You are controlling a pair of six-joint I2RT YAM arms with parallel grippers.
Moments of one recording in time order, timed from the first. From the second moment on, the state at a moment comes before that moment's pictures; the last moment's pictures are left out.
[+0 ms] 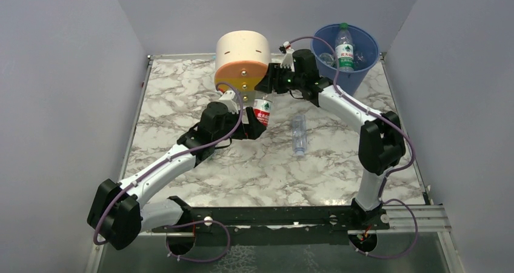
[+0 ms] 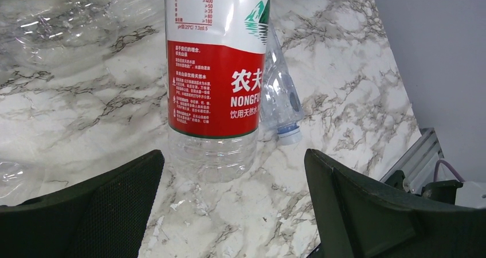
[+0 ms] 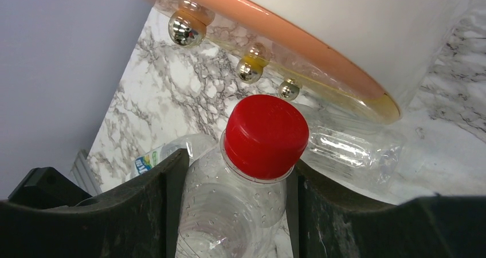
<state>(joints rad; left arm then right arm) -0.61 1.16 0.75 -0.03 0.15 -0.56 0.49 1.87 1.50 -0.07 -0.44 0.46</state>
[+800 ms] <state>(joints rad) -0.61 1.26 0.89 -0.10 0.31 -0.56 0.24 1.62 1.70 -0.19 -0.24 0.41</state>
